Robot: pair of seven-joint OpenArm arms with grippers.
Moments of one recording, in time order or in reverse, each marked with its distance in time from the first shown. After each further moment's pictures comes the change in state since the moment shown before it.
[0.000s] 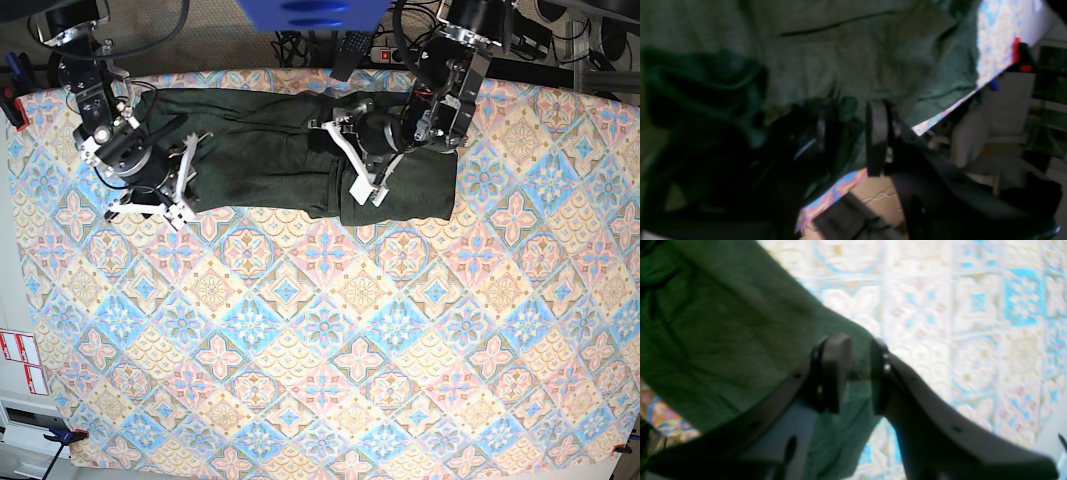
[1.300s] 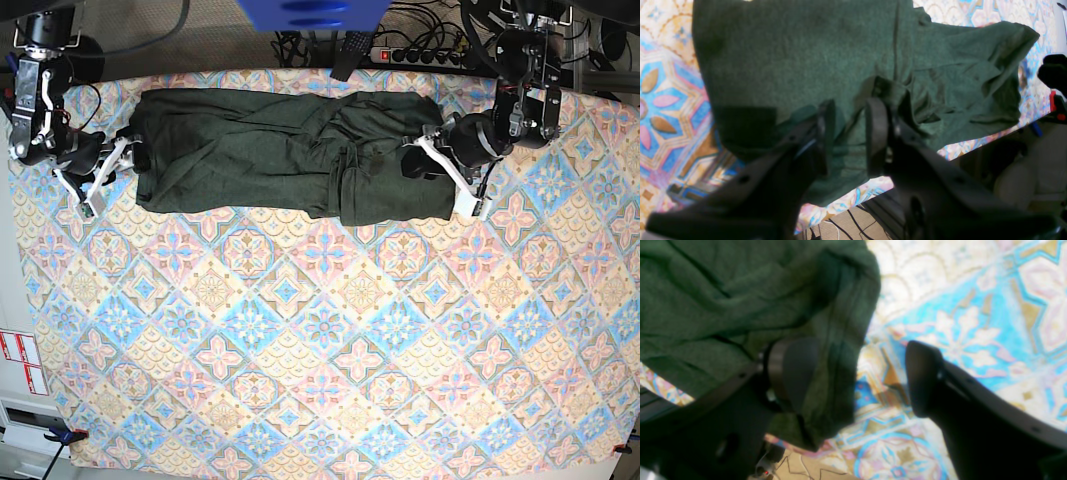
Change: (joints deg) left arm 6.8 -9.2 -17.5 11.1 -2.4 -0.7 -0.2; right arm 2.1 -0.4 22.6 -26.3 25.6 15.2 -7.5
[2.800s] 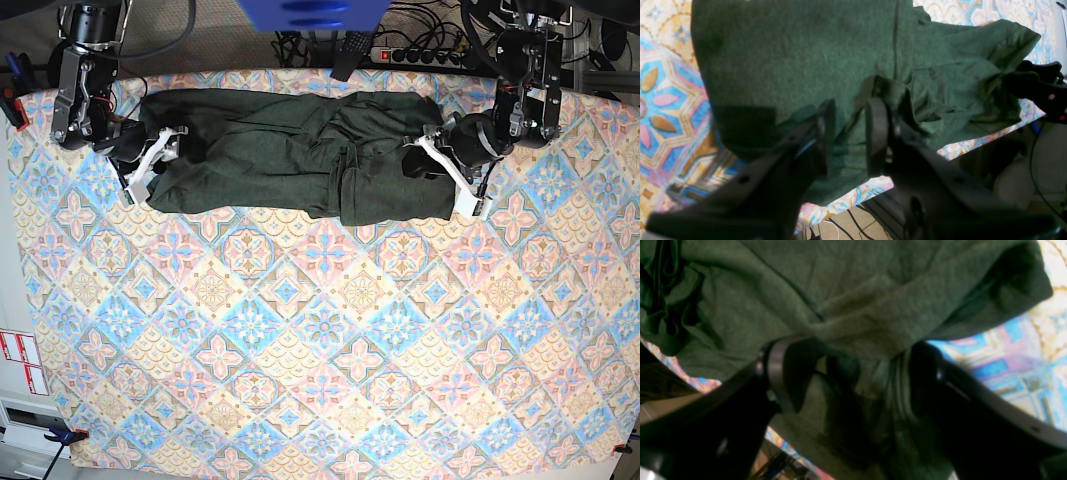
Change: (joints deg) left arm 0.0 0.0 0.0 -0.1 0.0 0.0 0.0; right arm 1.2 -11.9 0.0 -6.7 1.5 5.8 -0.4
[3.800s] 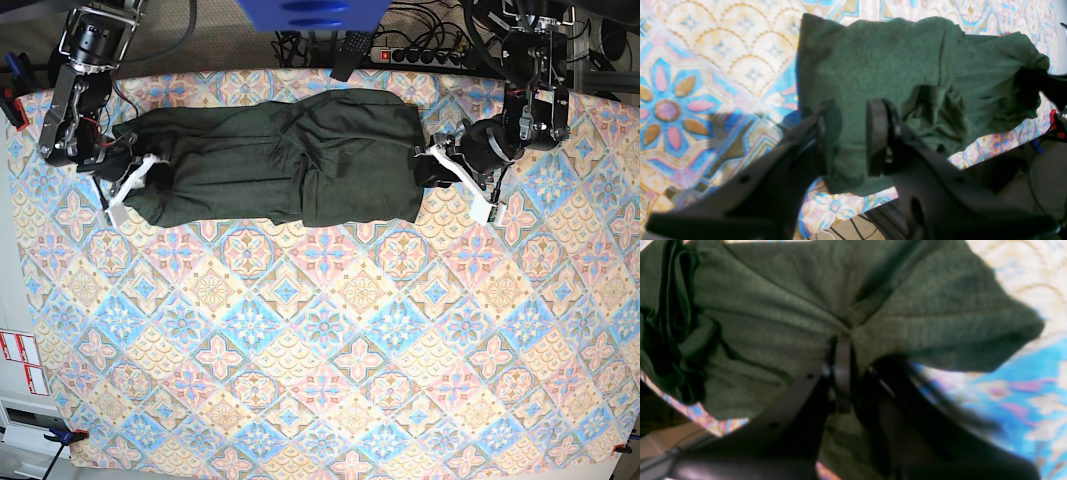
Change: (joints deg) left arm -0.3 0.6 -3.5 0.0 -0.1 0.0 -0.2; right arm 7.7 -1.9 11.2 -2.2 -1.6 0.7 -4.5
